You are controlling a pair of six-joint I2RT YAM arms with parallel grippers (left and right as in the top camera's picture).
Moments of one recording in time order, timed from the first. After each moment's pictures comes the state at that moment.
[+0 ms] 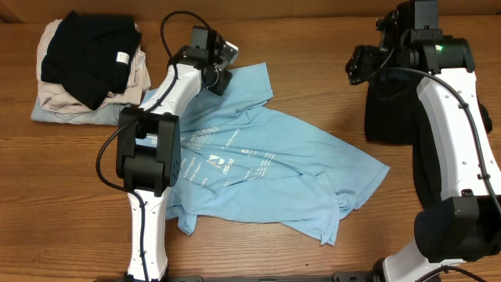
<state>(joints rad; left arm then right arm) -0.21 2.39 1.88 -0.55 0.06 0.31 0.03 1.79 1.78 -1.06 -0.19 0.22</state>
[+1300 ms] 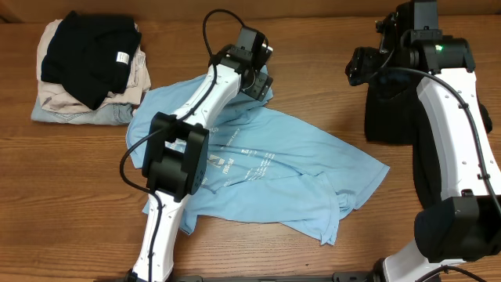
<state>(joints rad) -0.40 2.43 2.02 -0.68 -0.04 0.11 0.03 1.79 1.78 -1.08 -0.19 0.22</state>
